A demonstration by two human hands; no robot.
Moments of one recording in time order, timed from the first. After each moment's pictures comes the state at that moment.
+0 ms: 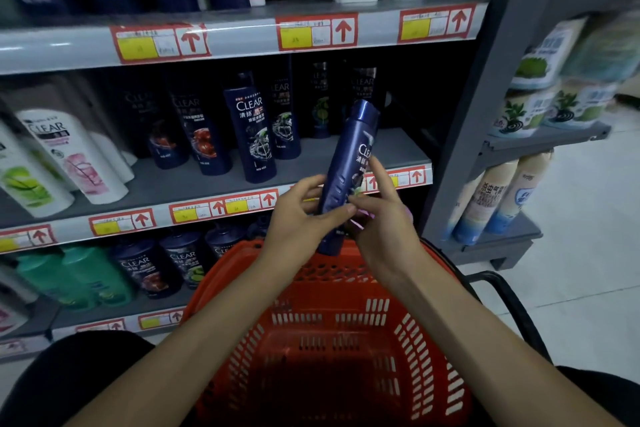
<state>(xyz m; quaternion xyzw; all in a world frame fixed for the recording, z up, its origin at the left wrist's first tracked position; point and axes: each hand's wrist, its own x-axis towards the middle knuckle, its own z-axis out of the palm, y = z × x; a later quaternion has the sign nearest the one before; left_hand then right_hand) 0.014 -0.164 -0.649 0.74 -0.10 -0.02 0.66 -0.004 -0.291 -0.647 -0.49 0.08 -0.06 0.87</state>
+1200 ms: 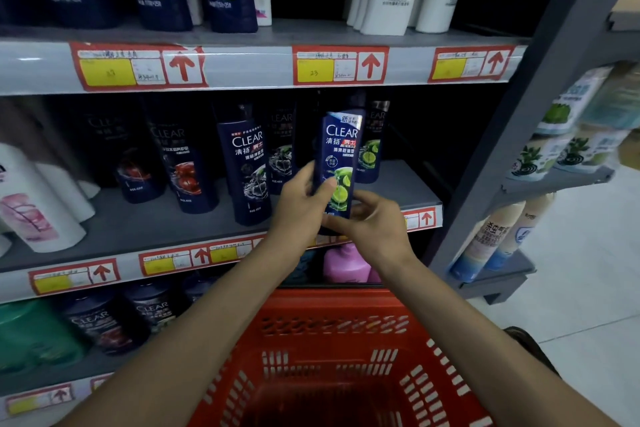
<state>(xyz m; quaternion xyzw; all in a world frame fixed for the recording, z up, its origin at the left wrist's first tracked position) 0.131 -0.174 -0.633 0.71 -0.13 -0.01 0.70 0.099 -0.302 -0.657 -0.81 0.08 -0.13 0.57</state>
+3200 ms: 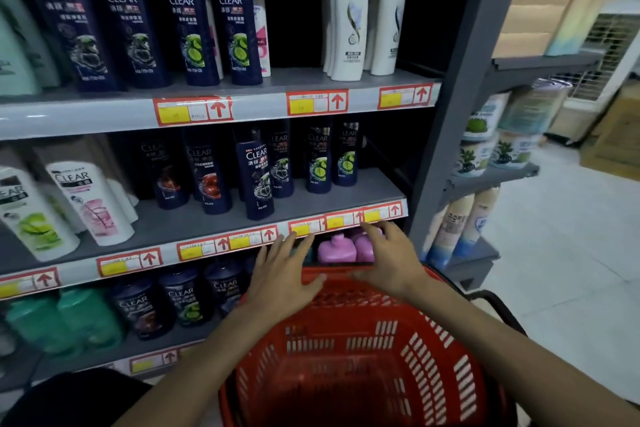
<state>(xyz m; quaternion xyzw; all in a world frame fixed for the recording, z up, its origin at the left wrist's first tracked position) 0.038 -0.114 -0.698 0.96 -0.23 0.04 0.14 0.002 -0.343 -0.674 -0.99 0.04 -0.07 0.13</state>
